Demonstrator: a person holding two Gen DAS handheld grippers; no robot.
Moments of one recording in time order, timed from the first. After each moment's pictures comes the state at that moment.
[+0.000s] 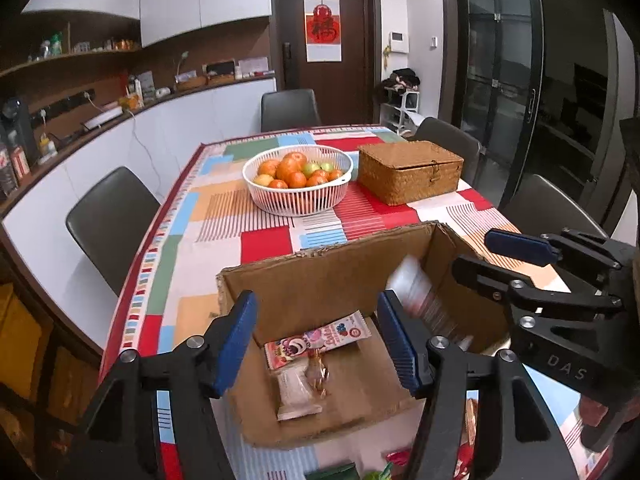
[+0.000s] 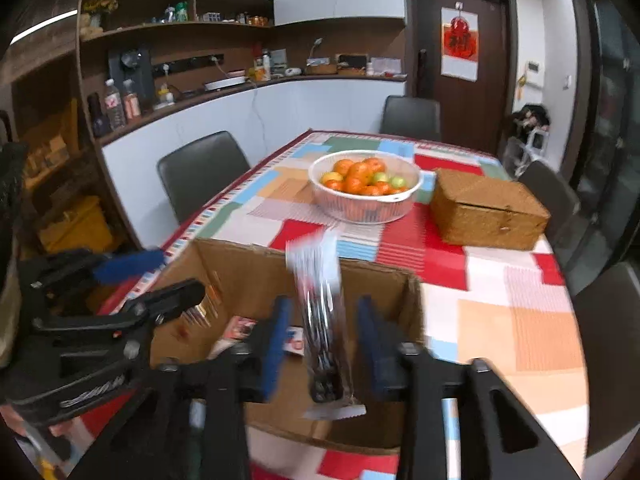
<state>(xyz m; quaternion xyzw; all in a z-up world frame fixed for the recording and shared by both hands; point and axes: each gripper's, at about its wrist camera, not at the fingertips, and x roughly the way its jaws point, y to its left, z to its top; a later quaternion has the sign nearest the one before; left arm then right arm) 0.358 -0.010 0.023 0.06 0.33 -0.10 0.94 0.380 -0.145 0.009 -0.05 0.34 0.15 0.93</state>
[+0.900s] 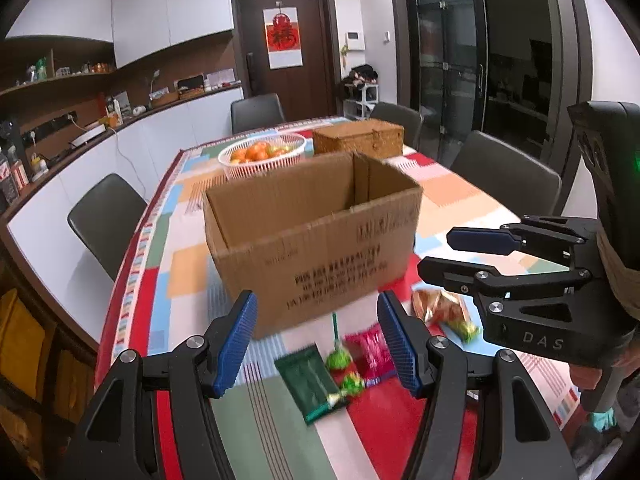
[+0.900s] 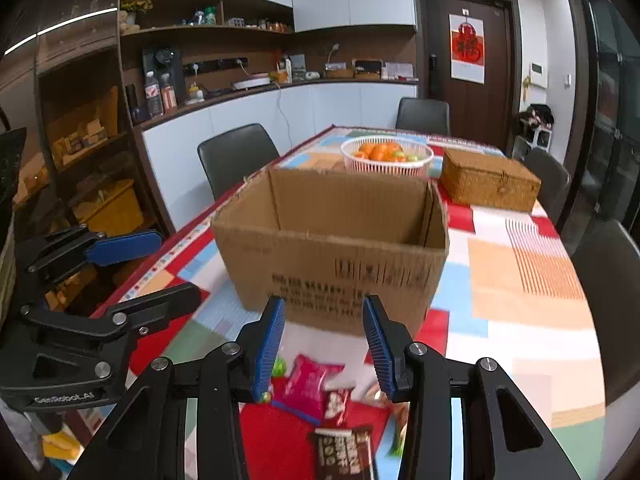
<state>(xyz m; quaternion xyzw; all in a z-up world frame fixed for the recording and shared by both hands) 0.207 -0.012 0.001 0.10 0.32 -0.15 0.93 0.237 -0.154 -0.013 -0.03 0.34 0.19 0.92</state>
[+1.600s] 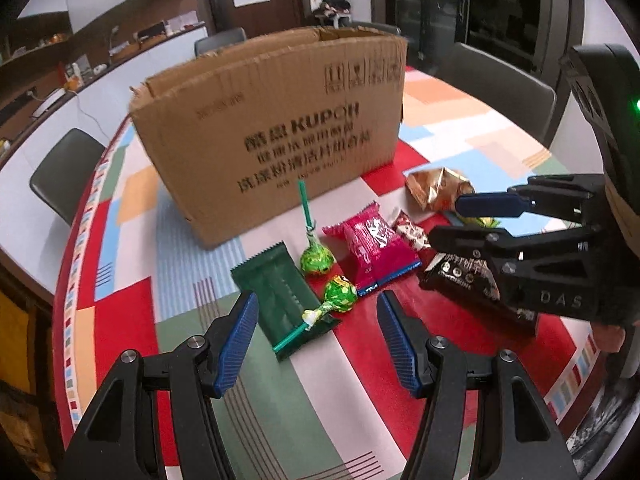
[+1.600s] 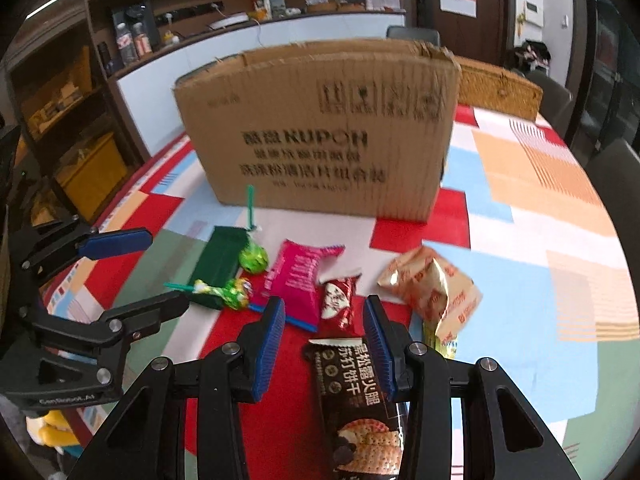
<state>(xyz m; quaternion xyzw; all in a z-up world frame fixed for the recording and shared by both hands) 0.212 -0.021 -0.097 0.14 0.43 -0.19 0.87 0.225 -0.163 -0.109 -0.02 0.45 0.16 0.88</state>
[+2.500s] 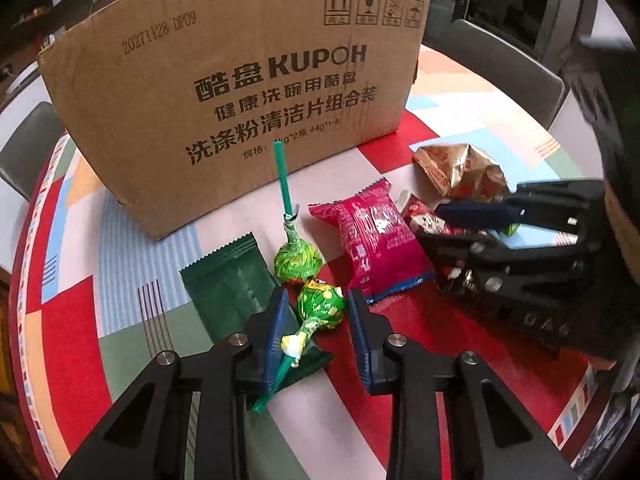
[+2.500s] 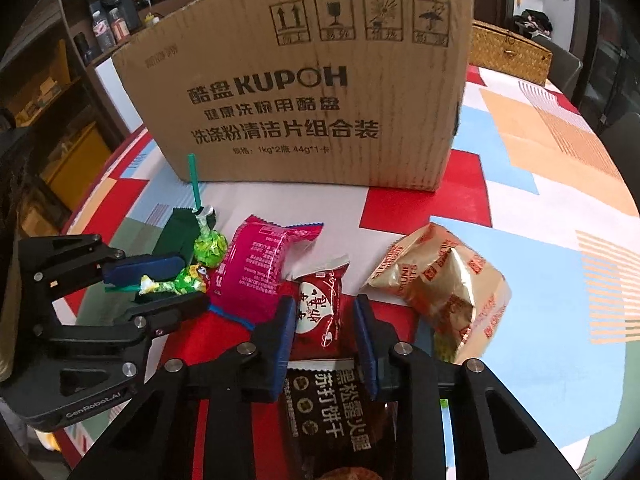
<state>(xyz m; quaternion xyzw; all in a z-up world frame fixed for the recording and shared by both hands) 0.259 -0.028 -0.141 0.11 0.49 -0.21 0.84 0.259 -0.162 -0.149 -0.01 0.50 0.15 0.85</state>
